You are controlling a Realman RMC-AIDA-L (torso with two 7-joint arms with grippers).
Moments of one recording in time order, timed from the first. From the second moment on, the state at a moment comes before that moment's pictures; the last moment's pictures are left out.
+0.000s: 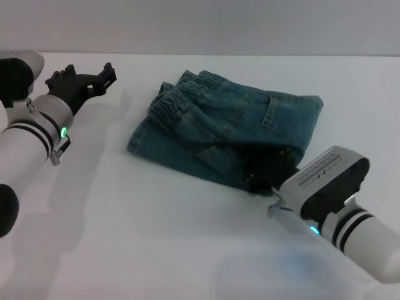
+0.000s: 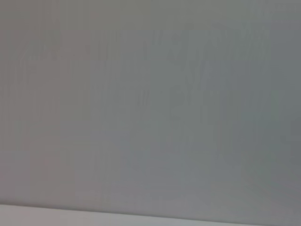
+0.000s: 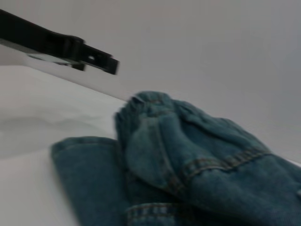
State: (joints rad) left arm -0.48 -2.07 1.87 0.65 -0.77 0.31 0.08; right arm 0.50 2.08 -2.72 -0.52 -2.08 0.68 2.90
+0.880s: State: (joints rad) left arm -0.45 -2.07 1.92 0.65 -0.77 0.44 0.08; right arm 0.46 2.09 -2.68 -0.58 -2.24 0.70 2.90
